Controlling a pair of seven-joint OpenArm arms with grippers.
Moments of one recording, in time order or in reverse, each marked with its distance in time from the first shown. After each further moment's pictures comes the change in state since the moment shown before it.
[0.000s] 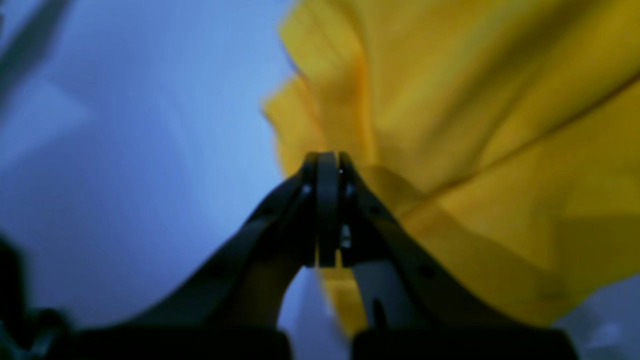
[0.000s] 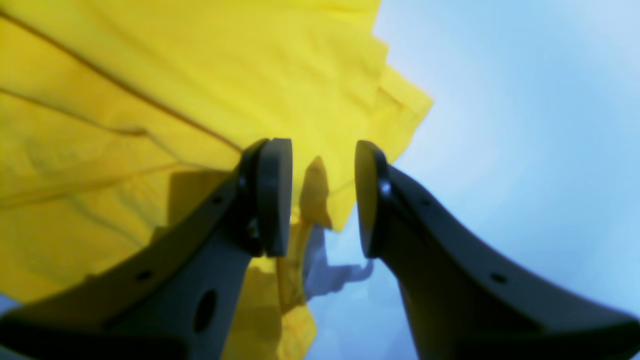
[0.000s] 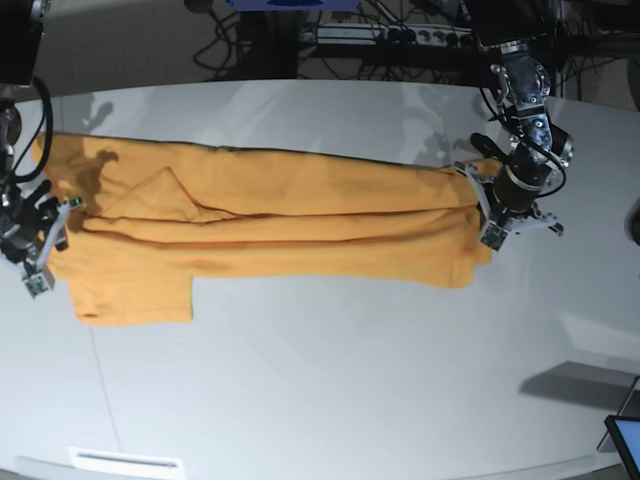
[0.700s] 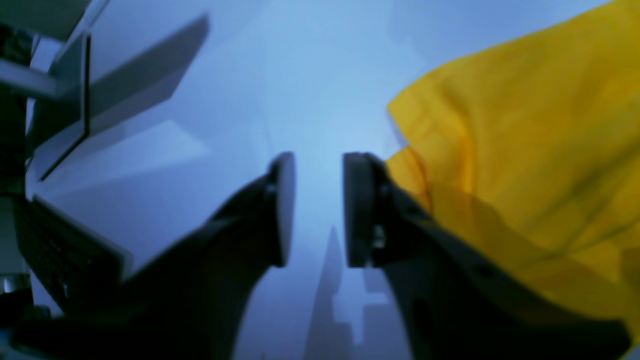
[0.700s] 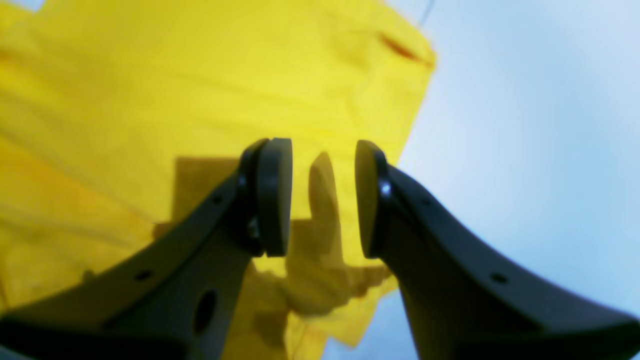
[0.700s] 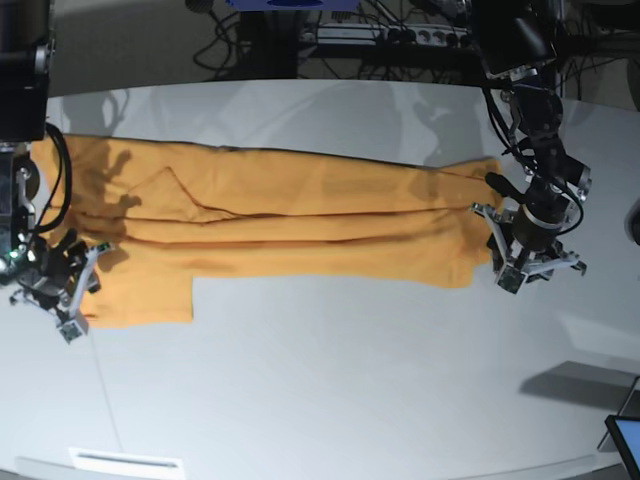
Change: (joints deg) left arm -7.3 -1.6 0.2 1.2 -0.5 -0.1 5.9; right arm 13.7 -1.6 -11.7 -13.8 0.0 0.5 4.2
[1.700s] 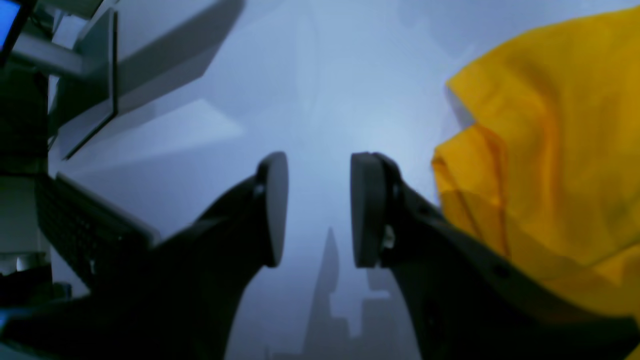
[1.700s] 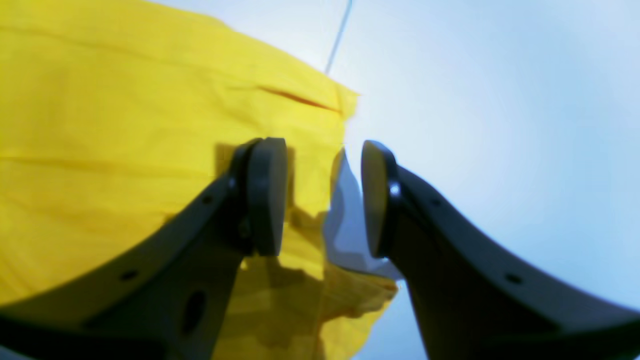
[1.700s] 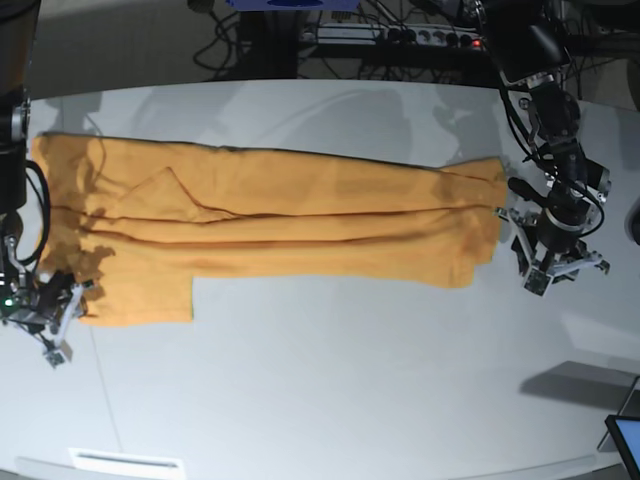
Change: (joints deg) left arm -1.3 -2.5 -3.7 -2.0 1.0 0.0 -0.2; right arm 17.9 3.3 -13.1 -31.9 -0.5 -0.1 15.4
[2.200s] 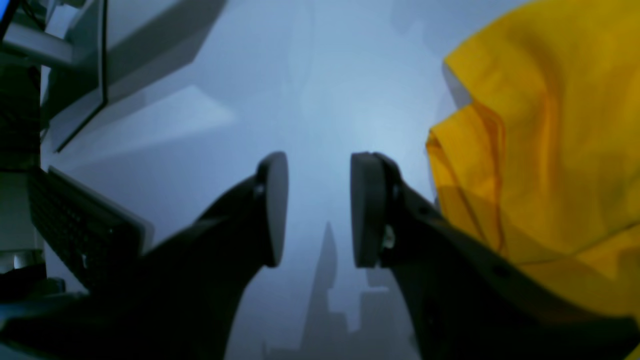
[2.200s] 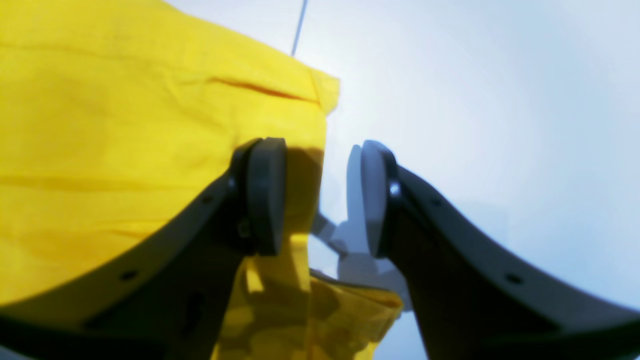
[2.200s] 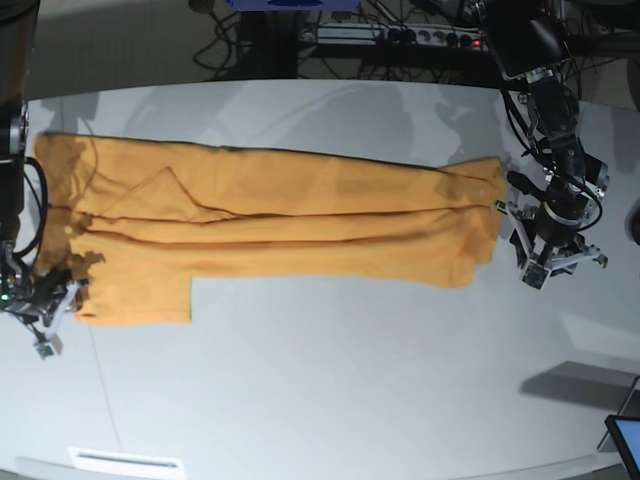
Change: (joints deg) left arm 1.4 0.0 0.1 0.1 -0.1 0.0 -0.1; right arm 3.0 -0.2 -0.5 -11.8 0.2 -0.2 6.9
